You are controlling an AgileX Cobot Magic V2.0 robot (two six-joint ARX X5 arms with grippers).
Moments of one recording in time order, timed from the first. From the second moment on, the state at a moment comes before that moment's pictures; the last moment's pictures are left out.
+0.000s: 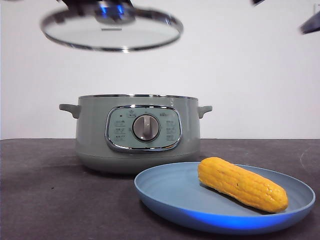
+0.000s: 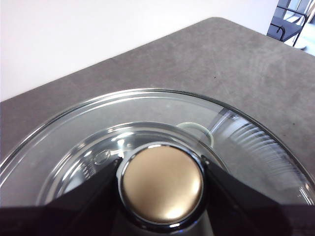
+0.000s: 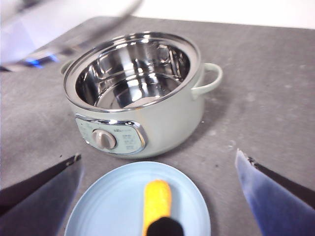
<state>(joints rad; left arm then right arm) -0.43 1.41 1.31 -0.30 0.26 0.10 0.60 0.58 0.63 -0.41 0.05 0.13</state>
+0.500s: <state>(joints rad) -0.43 1.66 1.31 -0.07 0.26 0.10 0.60 0.47 0.63 -0.53 0.08 0.13</state>
